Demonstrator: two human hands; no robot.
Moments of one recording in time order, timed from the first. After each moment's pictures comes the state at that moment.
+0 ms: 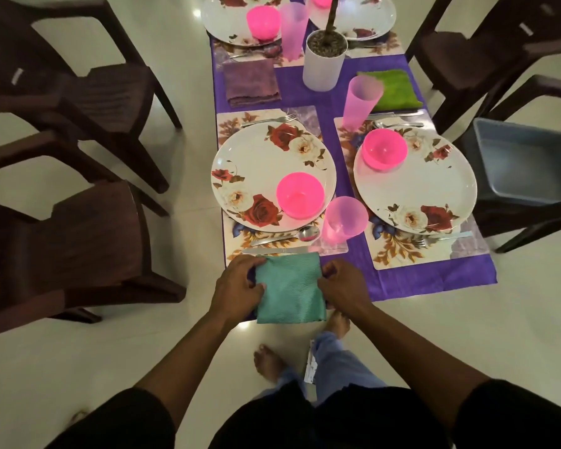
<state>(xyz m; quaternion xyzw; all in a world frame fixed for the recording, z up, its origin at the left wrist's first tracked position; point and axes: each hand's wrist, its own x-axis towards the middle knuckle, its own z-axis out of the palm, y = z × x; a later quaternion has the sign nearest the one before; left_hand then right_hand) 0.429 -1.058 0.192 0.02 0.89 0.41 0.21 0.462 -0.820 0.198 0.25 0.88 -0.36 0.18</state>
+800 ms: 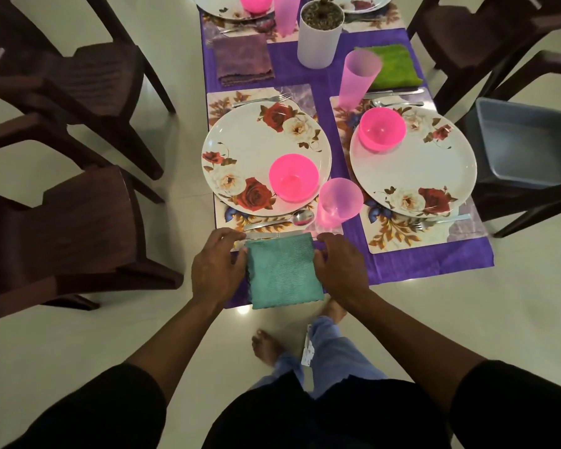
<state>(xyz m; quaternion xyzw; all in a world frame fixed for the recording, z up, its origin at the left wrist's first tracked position) 0.418 -1.065 0.192 0.04 0.96 0.29 0.03 0.464 -0.818 0.190 0.14 0.95 -0.27 0.02</state>
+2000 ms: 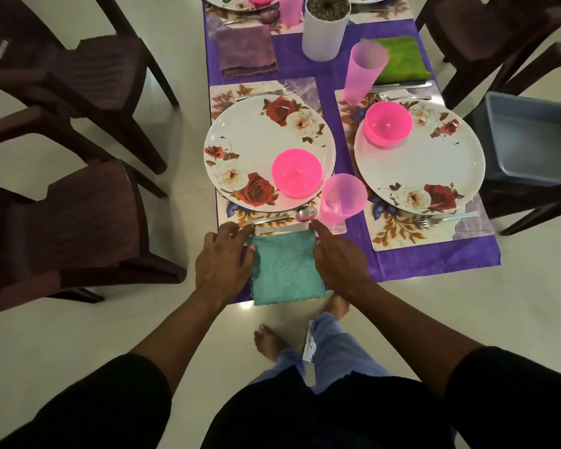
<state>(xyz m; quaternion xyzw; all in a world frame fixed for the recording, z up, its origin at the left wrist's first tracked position) 0.416 -1.060 0.185 0.11 0.98 0.12 0.09 0.454 -0.810 0.172 0.05 0.98 -0.20 0.05</state>
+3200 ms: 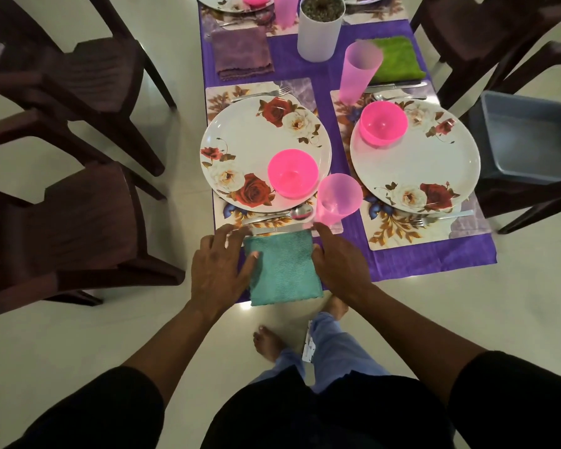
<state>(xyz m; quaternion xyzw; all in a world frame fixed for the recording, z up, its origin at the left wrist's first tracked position) 0.430 -1.065 0.178 0.12 0.98 0.14 0.06 0.463 -0.807 0.176 0.07 0.97 -0.23 0.06</state>
